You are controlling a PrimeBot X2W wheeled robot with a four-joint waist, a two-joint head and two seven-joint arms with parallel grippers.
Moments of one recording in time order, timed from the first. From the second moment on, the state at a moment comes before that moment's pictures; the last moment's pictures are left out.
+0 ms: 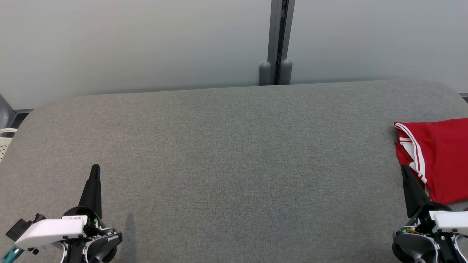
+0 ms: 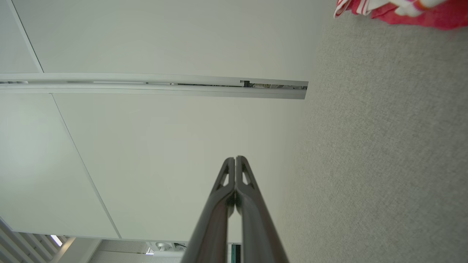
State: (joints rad) left arm -0.10 0.05 0.11 0.25 -1.61 -0.13 0.11; right arm -0.11 -0.05 -0.11 0.25 1.61 0.13 0.11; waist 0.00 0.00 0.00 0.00
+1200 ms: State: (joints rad) left arm -0.10 0.05 0.11 0.25 -1.61 -0.13 0.11; right arm -0.11 -0.05 -0.11 0.25 1.61 0.13 0.11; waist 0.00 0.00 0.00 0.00
